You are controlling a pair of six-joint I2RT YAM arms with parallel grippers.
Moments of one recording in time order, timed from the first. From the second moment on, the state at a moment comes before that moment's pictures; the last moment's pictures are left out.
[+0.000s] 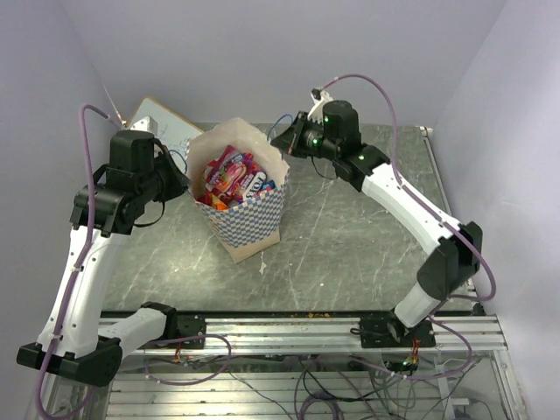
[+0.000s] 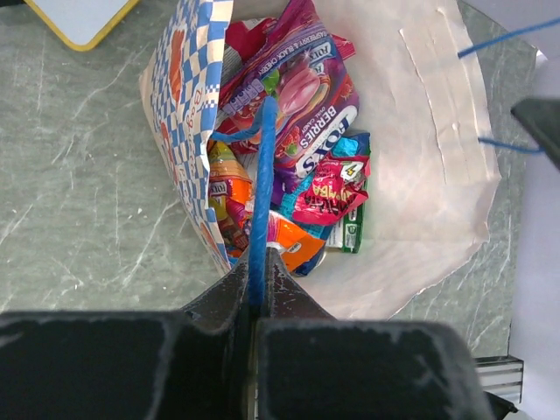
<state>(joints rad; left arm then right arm) -0.27 1.07 1.49 -1.01 -0.03 -0.60 0.58 1.67 1.61 -0.21 -0.22 0.65</state>
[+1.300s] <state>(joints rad) -0.27 1.07 1.55 -1.07 0.06 -0.75 0.78 1.04 1.25 -0.51 0.05 0.62</state>
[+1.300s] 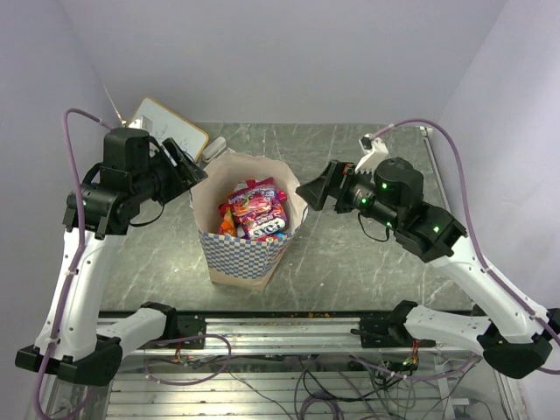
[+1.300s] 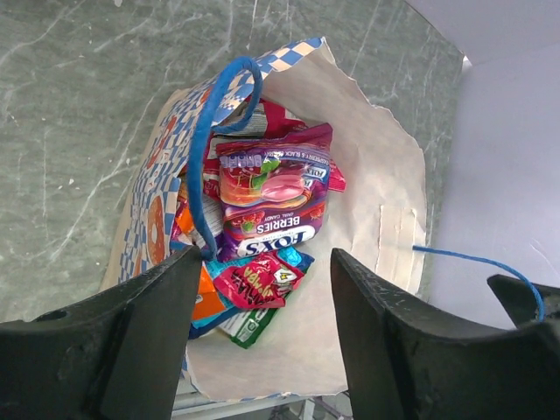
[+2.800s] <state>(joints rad) -0.26 1.33 1.82 -1.02 -0.13 -0.50 0.79 1.32 1.43 -0.51 -0.23 0.44</state>
